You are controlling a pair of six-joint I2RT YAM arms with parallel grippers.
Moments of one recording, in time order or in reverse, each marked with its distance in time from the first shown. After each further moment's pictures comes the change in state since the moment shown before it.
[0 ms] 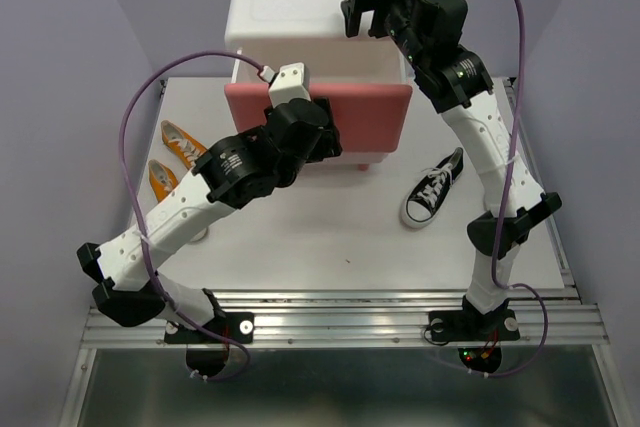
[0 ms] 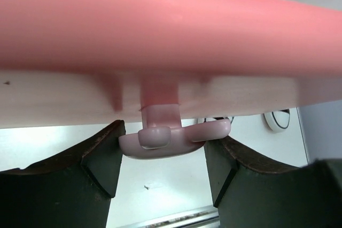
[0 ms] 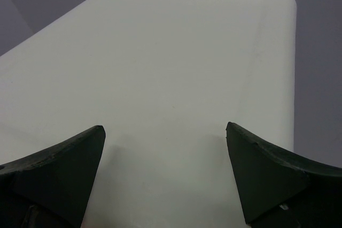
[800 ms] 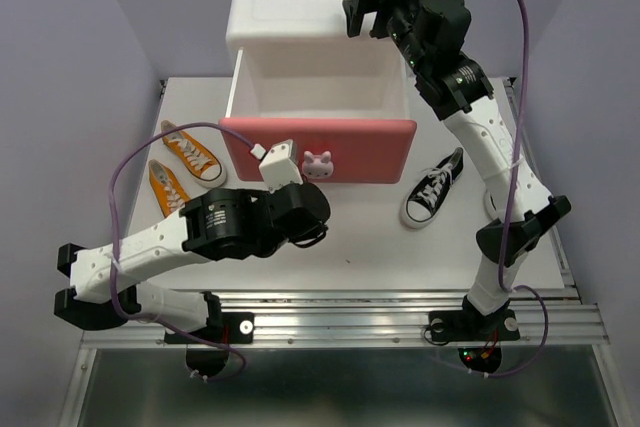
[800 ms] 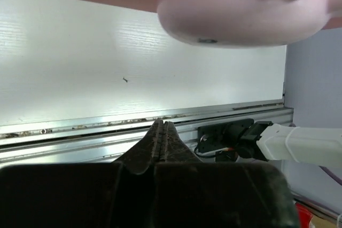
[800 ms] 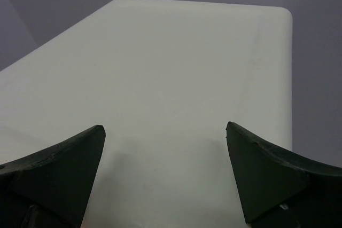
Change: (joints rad) left arm -0.338 -0.174 -0.200 -0.308 0.004 -0.557; right arm -0.002 -0.065 -0.154 0.140 0.001 -0.002
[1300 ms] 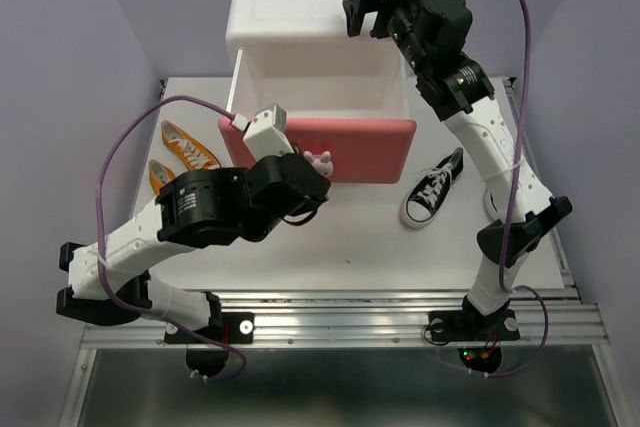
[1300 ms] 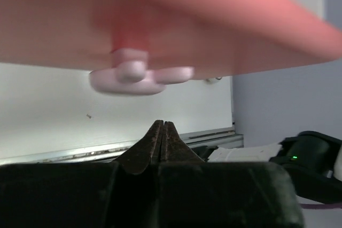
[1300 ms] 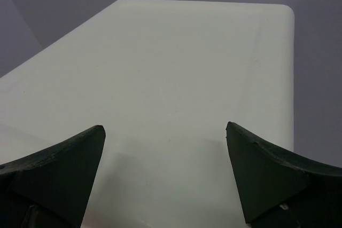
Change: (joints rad) left arm -0.012 0.060 0.240 -0.044 -0.104 0.017; right arm 0.000 -0.016 -0.013 0.016 -0.005 0.023
